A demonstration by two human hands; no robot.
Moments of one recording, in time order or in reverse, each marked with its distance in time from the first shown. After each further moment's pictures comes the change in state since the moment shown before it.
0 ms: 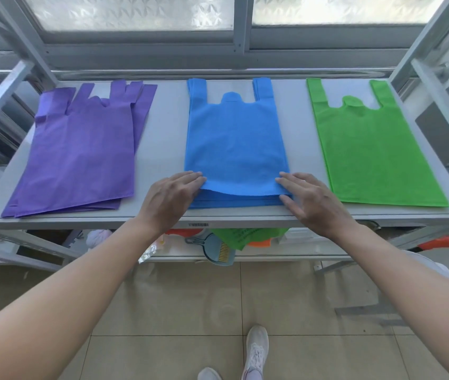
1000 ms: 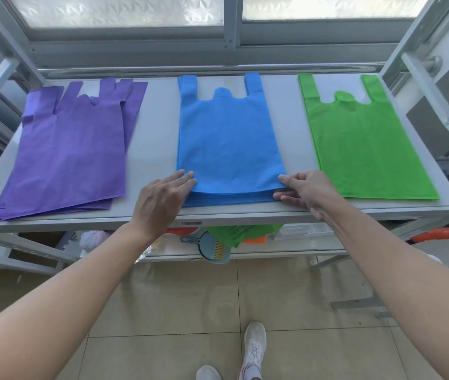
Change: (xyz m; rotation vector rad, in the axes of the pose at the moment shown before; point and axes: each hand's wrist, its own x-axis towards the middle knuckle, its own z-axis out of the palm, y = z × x) left_hand -0.008 0.002 0.011 0.027 0.034 -0.025; right_hand 0.030 -0.008 -0.008 1.206 0.026 1.005
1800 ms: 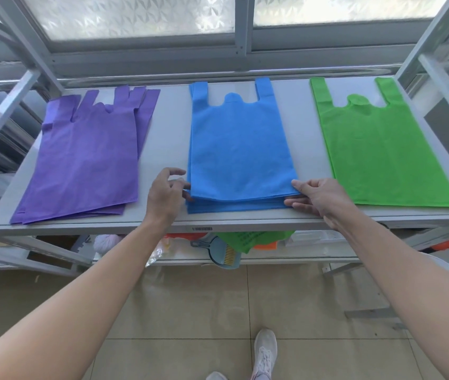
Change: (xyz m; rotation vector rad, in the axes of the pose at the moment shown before) left_hand 0.019 0.009 -0.016 -0.913 0.090 -0.863; right_hand 0.001 0.003 0.000 0.001 0.003 0.008
